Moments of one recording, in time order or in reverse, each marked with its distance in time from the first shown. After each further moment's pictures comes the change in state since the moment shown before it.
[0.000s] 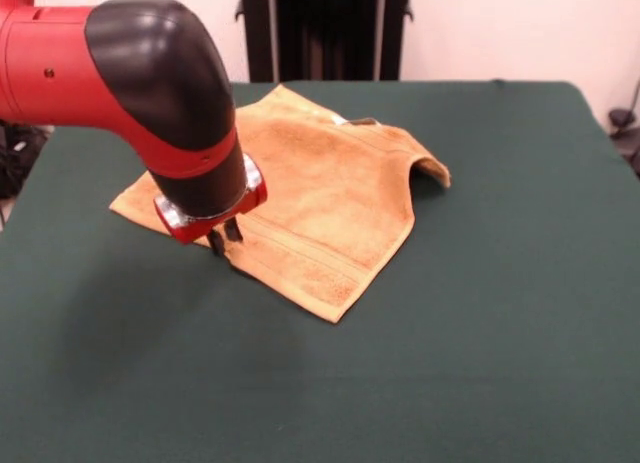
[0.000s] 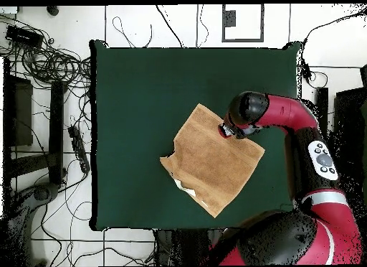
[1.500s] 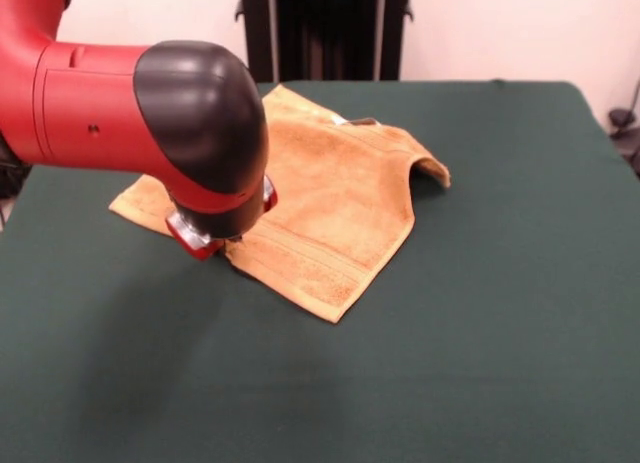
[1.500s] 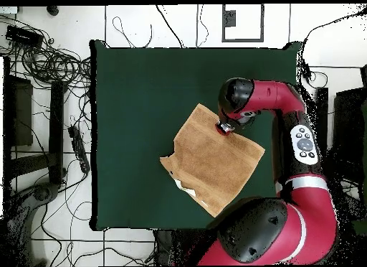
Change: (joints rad) arm 0.070 0.074 0.048 -0.191 -0.152 0.267 -0.123
